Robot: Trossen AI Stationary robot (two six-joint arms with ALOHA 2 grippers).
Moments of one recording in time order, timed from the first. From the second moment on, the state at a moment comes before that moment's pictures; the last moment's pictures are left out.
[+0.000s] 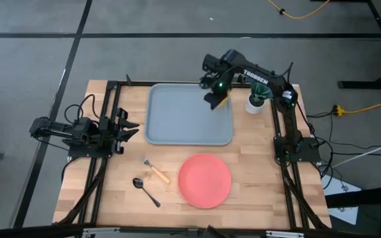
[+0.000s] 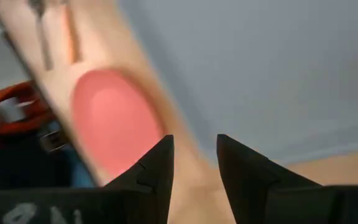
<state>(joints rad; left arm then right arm) -0.14 0.07 0.01 0.51 -0.20 0.03 -0.55 2.08 2.07 -1.57 -0.56 0.02</state>
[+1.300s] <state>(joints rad) -0.14 0.07 0.01 0.46 -0.18 -0.33 0.14 1.29 0.79 -0.60 -0.18 0.91</state>
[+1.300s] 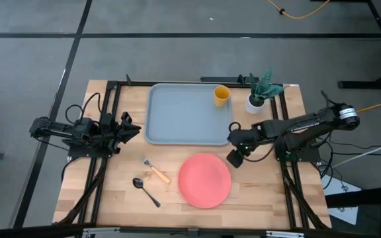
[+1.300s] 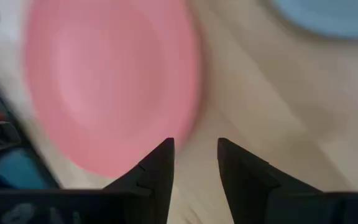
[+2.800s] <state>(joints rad) -0.14 0.07 0.01 0.46 -0.20 -0.28 0.15 1.68 0.56 0.32 -0.25 0.96</state>
